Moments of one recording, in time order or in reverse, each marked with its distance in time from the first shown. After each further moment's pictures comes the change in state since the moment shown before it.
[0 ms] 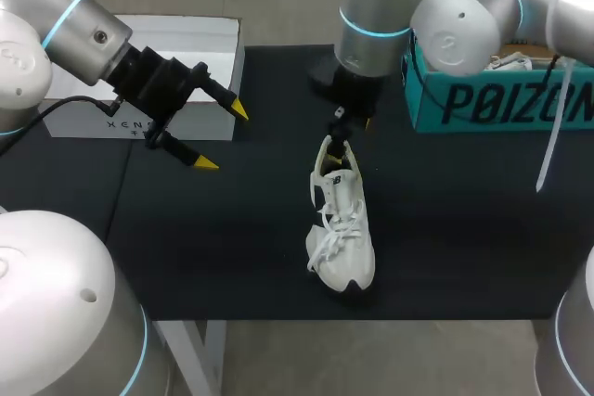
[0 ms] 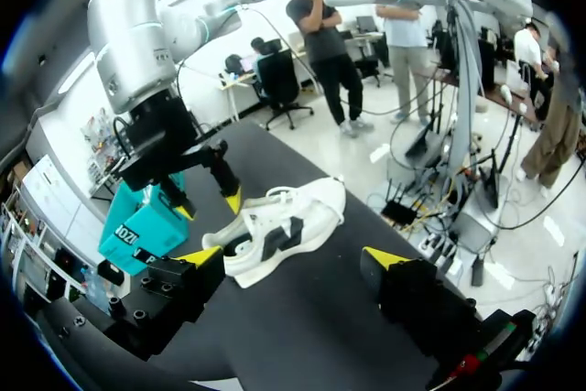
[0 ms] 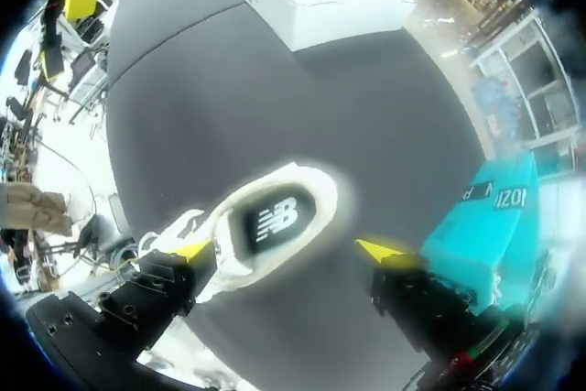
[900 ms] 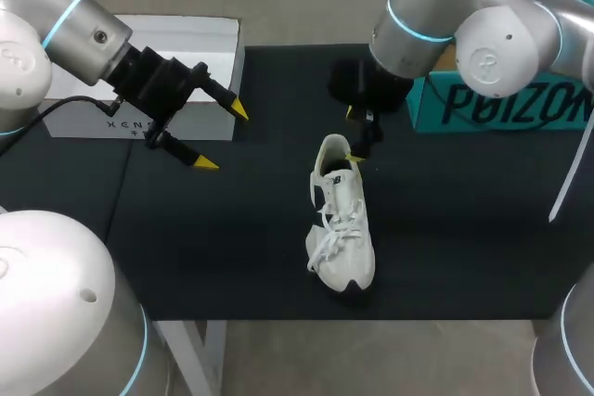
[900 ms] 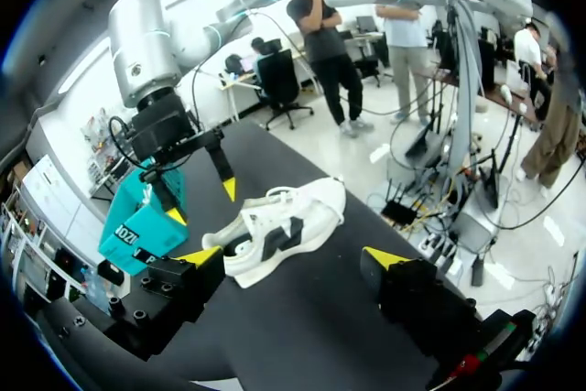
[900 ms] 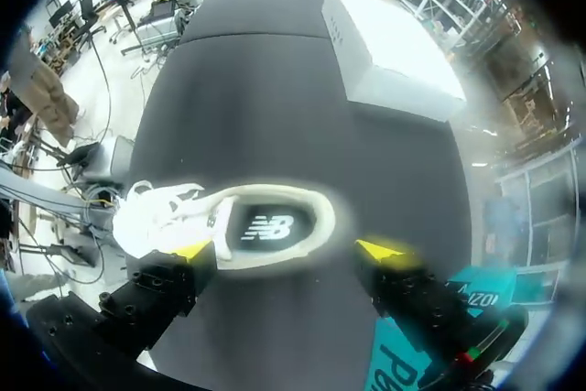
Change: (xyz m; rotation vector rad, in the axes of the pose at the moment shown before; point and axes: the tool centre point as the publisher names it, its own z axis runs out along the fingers) left arm 0.000 0.000 0.000 0.000 0.000 0.000; right arm -0.011 0.003 -0.004 -0.172 0.002 -0.459
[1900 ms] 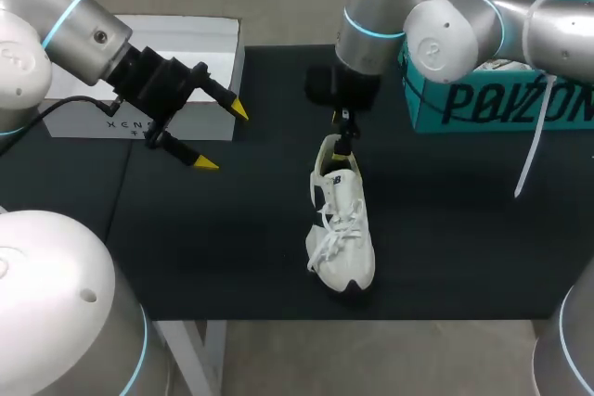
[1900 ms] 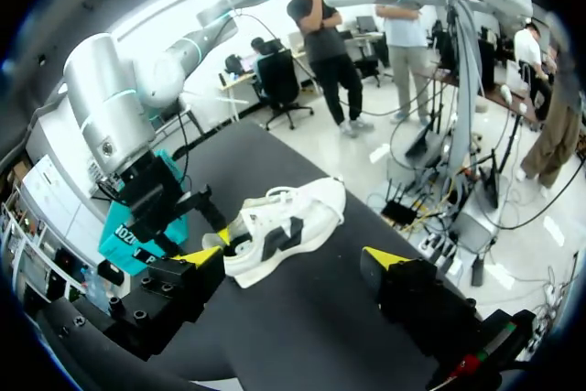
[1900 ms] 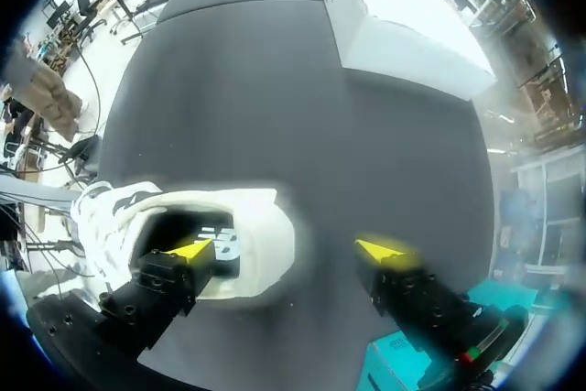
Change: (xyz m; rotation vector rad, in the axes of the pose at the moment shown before) left arm 0.000 0.000 0.000 0.000 0.000 0.000; right arm -0.044 0.002 0.067 0.097 0.084 0.019
